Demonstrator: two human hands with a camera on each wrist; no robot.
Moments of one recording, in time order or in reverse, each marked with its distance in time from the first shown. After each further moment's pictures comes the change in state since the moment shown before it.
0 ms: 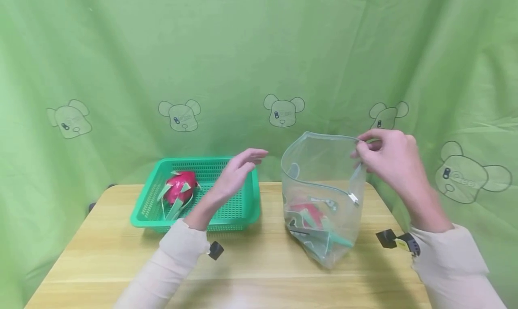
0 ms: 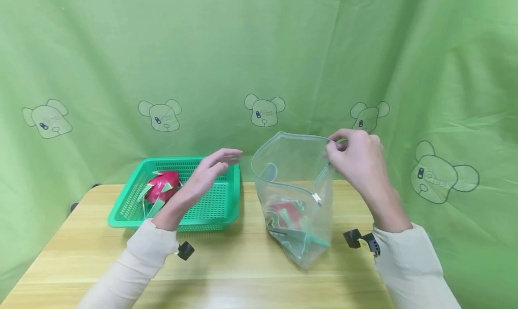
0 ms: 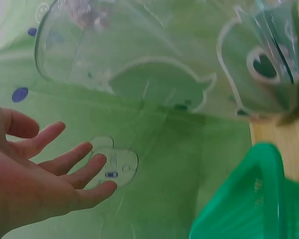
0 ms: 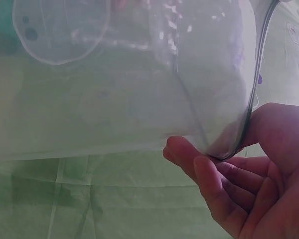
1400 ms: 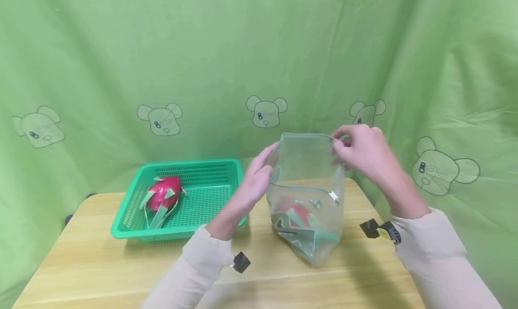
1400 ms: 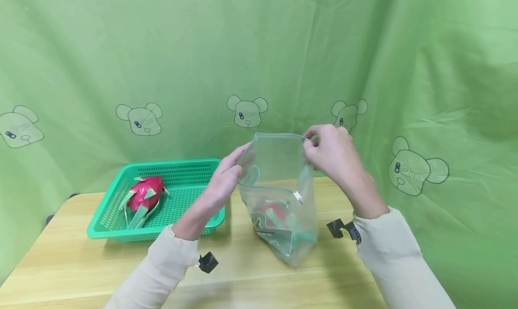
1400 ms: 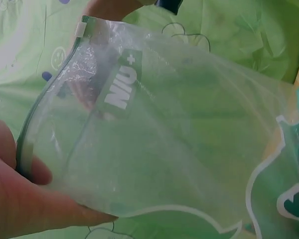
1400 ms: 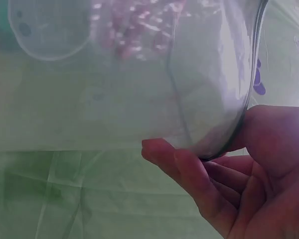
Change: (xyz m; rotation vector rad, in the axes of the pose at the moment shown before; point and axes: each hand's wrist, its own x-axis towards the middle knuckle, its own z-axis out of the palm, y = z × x) left_hand 0.016 0.049 0.071 -0.121 0.043 -0.054; right_hand 0.008 -0.018 -0.009 -0.014 -0.187 0.011
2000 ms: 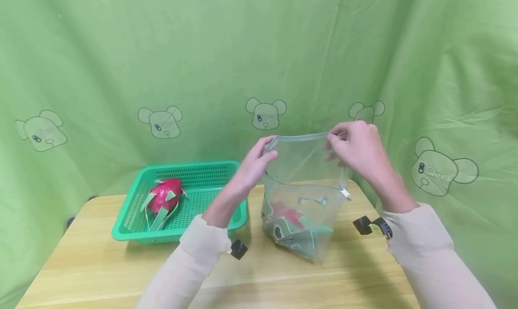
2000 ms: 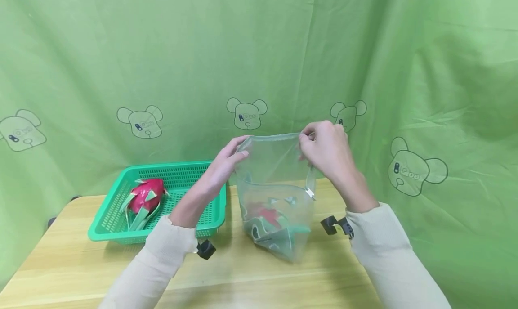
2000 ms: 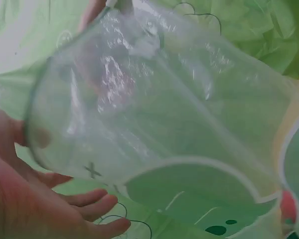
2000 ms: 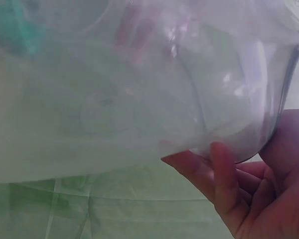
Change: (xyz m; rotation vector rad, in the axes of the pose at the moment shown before) left_hand 0.019 0.006 -0.015 -0.010 -0.033 -0.091; right_hand 0.009 -0.001 0.009 0.080 0.114 -0.009
